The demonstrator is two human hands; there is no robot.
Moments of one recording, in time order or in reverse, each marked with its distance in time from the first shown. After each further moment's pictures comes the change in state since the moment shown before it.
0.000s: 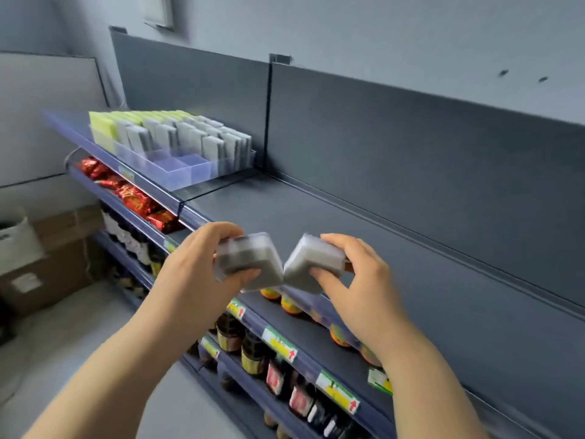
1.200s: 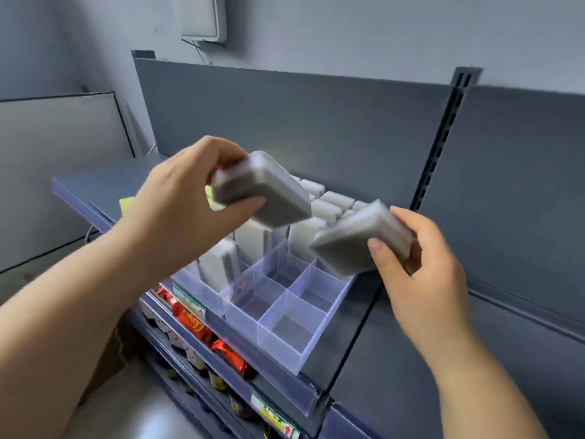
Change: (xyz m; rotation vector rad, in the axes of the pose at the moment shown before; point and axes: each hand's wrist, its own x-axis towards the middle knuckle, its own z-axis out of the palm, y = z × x) left_hand 0.420 -0.281 -0.119 0.211 0.080 0.303; right_hand 0.373 -0.040 0.284 0.237 0.280 0.055
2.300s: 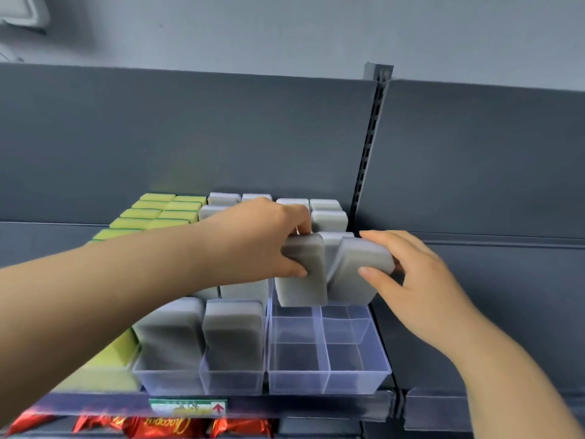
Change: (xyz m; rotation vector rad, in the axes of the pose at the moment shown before) left_hand 0.094 -0.071 0.077 -0.092 -0.787 0.730; right_hand -0.012 -0.032 0.076 -0.644 0.111 0.272
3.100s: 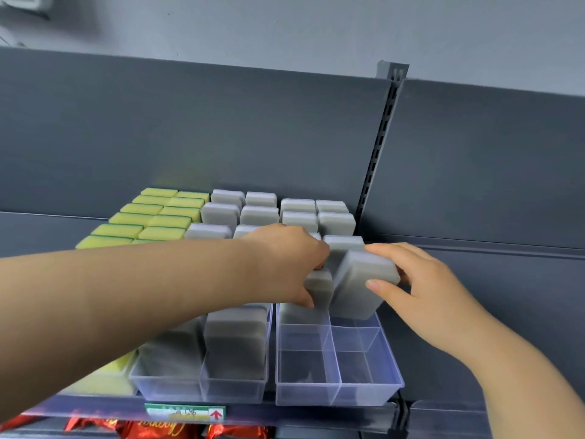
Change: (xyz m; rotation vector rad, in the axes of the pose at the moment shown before) left_hand 0.022 0.011 0.025 0.215 -0.222 0.035; right_hand 0.010 0.011 0.000 -0.076 -0.139 0.012
